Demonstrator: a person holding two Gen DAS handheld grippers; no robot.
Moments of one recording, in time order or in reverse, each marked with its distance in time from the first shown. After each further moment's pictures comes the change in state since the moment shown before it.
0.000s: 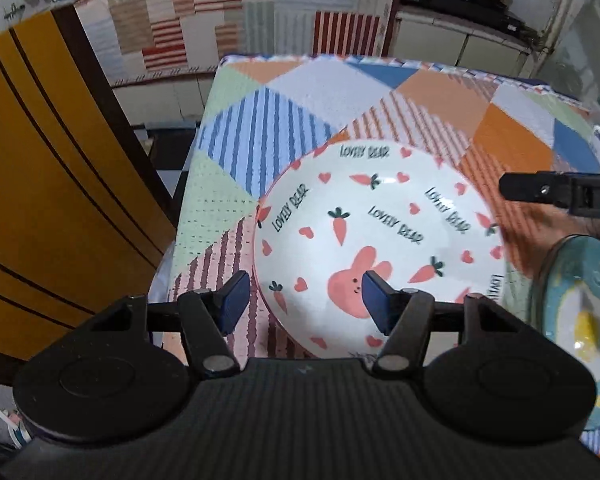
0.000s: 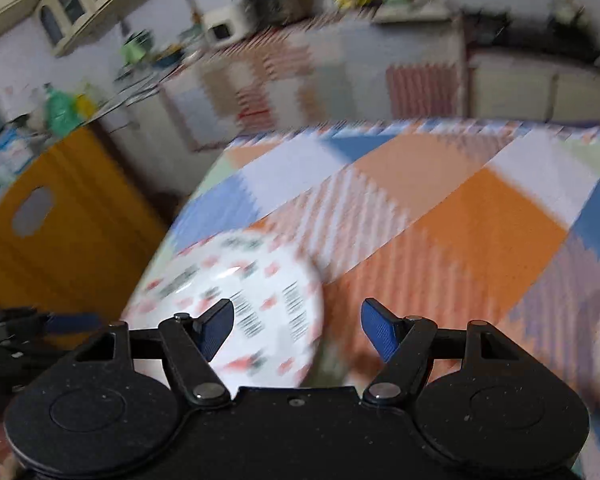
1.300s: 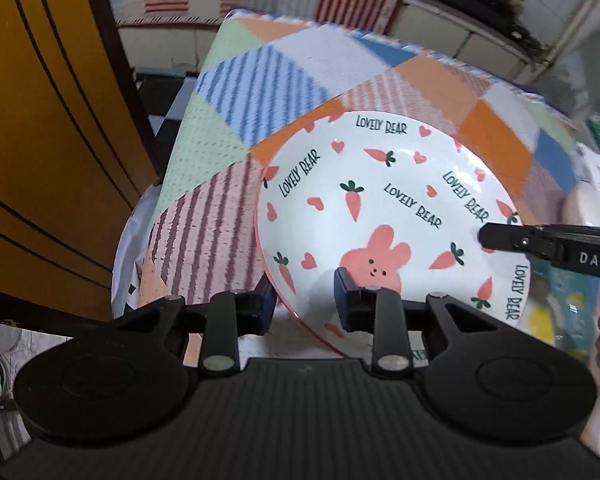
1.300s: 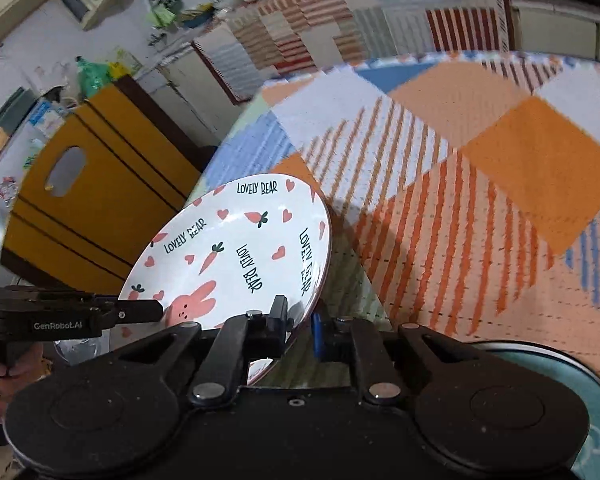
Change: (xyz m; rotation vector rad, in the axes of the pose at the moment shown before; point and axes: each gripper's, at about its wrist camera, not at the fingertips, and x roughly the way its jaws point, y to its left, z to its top) left arm -0.029 0.009 -0.012 -0.132 0.090 -0.111; right arm 0.011 -0.015 -0.018 0.020 0.179 0.215
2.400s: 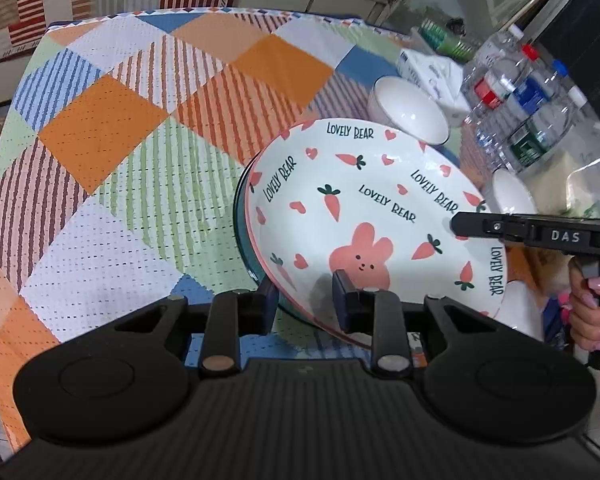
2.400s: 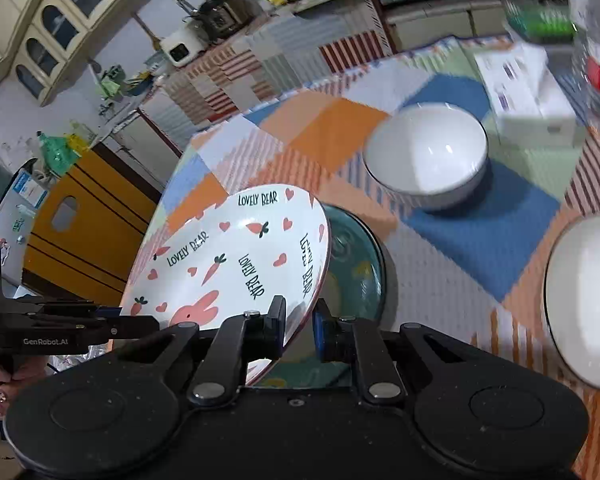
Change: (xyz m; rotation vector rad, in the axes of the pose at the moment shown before) left arm -0.023 -0.152 -0.074 0.238 0.069 -0.262; right arm -0.182 -0.066 -0.119 0.215 -0.130 -0.115
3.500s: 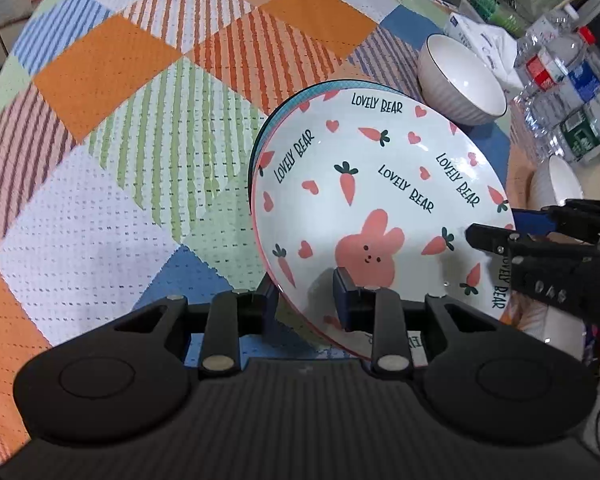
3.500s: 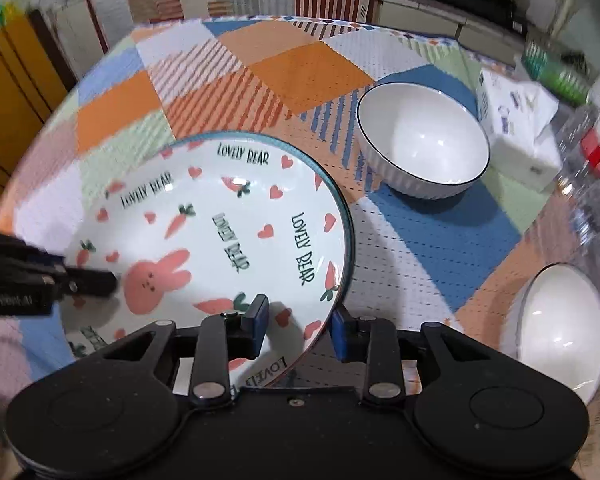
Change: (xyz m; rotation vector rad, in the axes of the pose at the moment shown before) left arm 0.052 0.007 -0.003 -0.076 0.093 0.079; right arm 0.057 0.048 -0.012 -0.317 0.184 -0.435
